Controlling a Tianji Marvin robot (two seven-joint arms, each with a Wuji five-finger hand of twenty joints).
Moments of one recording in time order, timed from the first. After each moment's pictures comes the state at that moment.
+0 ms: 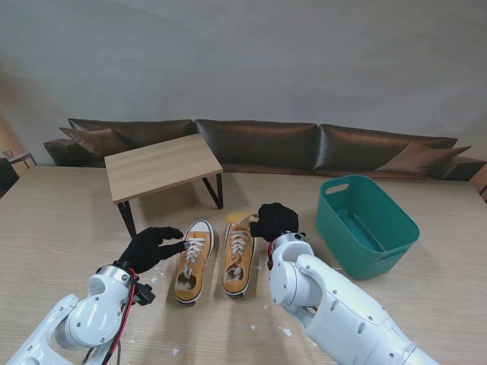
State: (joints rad) left arm 1.72 -1.12 -1.35 -1.72 0.44 0.03 0.03; right arm -1.17 -1.24 0.72 -1.37 -0.60 0.48 -0.29; left_hand 0.84 -0.29 0.23 -0.08 0.76 0.30 0.20 0.43 0.76 0.42 0.12 0.37 0.52 0.49 0.19 0.43 0.16 0.45 0.28 0.74; right_hand 0.43 -0.60 1.27 -0.33 1.01 0.21 1.00 0.70 1.35 0.13 1.02 0.94 1.34 0.12 1.69 0.97 0.64 0.28 1.78 0.72
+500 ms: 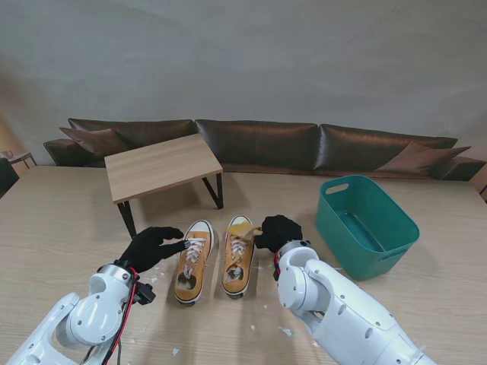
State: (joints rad) left arm 1.71 -1.12 -1.34 -1.71 0.43 0.03 0.03; right arm -1.22 -1.21 0.77 -1.38 -0.60 0.43 -0.17; left_hand 0.84 -0.28 0.23 -0.08 0.76 0.30 0.20 0.43 0.76 0.42 0.12 0.37 0.52 0.49 0.19 0.43 0.16 0.45 0.28 0.74; right_hand 0.43 -0.60 1.27 -0.33 1.01 0.21 0.99 0.70 1.35 0.13 1.02 0.94 1.34 0.12 1.69 0.97 0.64 0.28 1.78 0.72
